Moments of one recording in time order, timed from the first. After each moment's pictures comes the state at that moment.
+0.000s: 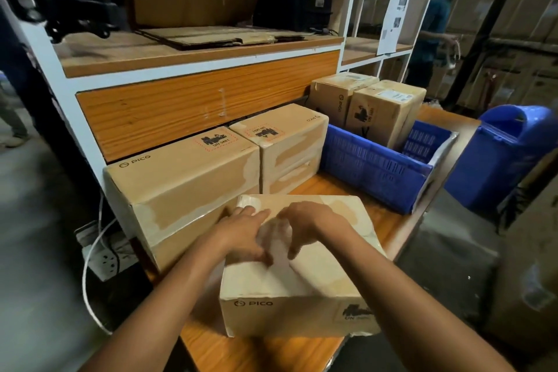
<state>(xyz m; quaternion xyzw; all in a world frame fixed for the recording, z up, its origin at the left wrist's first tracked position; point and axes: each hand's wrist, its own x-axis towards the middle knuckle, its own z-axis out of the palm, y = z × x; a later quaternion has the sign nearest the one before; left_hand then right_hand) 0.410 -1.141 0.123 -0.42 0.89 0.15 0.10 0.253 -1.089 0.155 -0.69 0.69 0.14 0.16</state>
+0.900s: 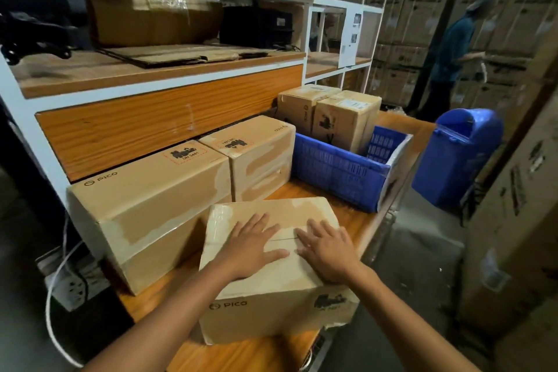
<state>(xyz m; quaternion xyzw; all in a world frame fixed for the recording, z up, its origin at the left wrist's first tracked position) 0.354 -1.114 0.075 -0.36 0.92 0.12 0.01 0.175 -0.998 0.088 -0.60 0.79 -0.04 0.10</state>
